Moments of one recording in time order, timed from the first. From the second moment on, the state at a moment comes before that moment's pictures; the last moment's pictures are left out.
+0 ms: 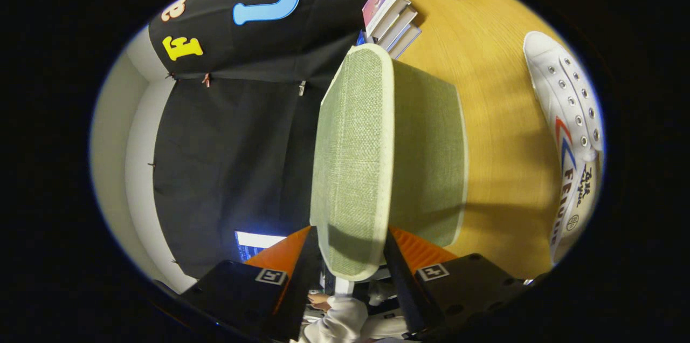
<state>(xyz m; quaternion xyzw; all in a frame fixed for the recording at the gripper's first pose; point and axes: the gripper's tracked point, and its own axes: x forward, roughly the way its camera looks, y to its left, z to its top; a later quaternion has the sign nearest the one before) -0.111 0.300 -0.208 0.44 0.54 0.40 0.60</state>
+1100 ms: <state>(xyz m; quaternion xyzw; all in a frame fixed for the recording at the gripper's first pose) -0.090 0.370 -0.064 0.41 0.52 0.43 0.61</state>
